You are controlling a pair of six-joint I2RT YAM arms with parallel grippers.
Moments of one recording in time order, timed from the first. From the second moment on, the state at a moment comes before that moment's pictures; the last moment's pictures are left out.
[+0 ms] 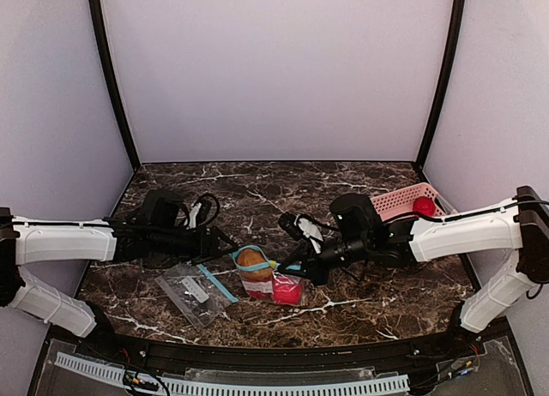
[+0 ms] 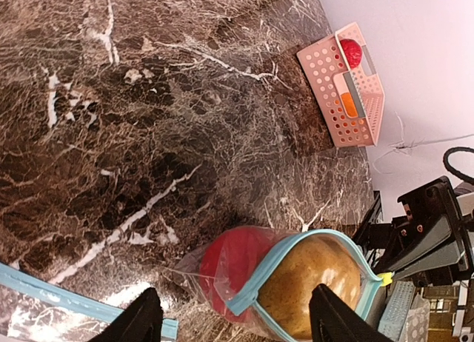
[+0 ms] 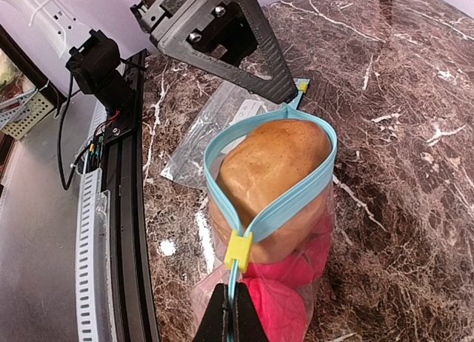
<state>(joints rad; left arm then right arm) -0.68 1.27 0.64 -0.04 0.38 -0.78 1.00 1.49 0.83 0.09 -0.47 0.09</state>
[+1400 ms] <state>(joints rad) -0.68 1.36 0.66 0.03 0.53 -0.72 1.00 1.48 0.82 0.04 -0.39 0.10</state>
